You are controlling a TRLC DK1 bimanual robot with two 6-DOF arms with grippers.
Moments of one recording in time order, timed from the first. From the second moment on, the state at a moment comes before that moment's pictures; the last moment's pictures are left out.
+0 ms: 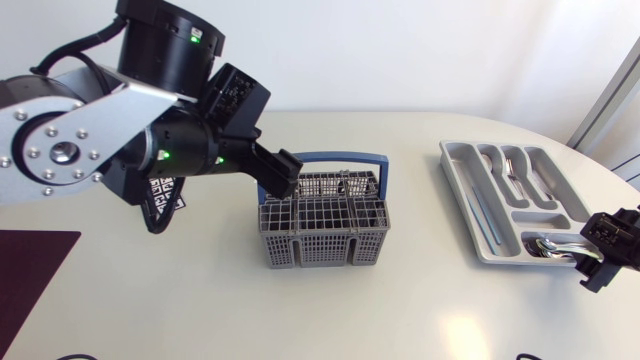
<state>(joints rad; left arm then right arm) -0.67 1.35 1.06 -0.31 -0.14 0.18 -0.77 1.64 0.64 0.17 -0.28 -1.47</state>
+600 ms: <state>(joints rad) -0.40 1.19 0.87 -0.33 -0.06 0.21 -0.46 1.20 0.58 -0.10 -0.30 -1.19</state>
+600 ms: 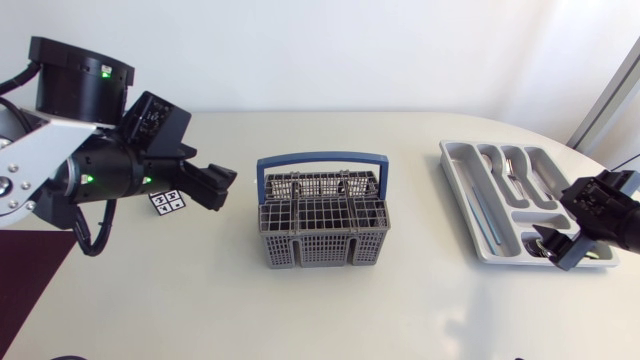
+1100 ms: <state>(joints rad) -0.25 1.33 0.76 -0.26 0.06 0.26 0.08 1.26 0.62 -0.14 -0.20 -0.72</state>
